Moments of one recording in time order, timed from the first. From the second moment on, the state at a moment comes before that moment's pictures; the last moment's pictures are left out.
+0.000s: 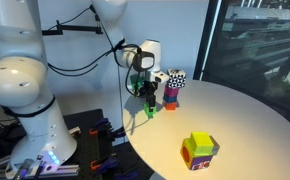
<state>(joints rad) 0.14 0.17 0.06 -2.53 -0.16 2.63 0.58</state>
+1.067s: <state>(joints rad) 0.15 0.16 -0.01 -2.49 -0.15 2.54 0.61</state>
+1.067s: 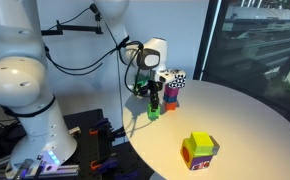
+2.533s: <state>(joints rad) -0.03 0.00 -0.06 -2.38 -0.08 2.32 0.64</state>
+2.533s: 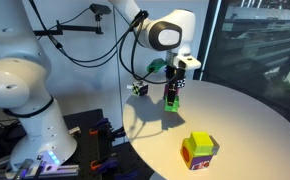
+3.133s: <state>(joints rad) -0.09 -0.03 -0.09 -2.34 -0.08 2.30 0.72</state>
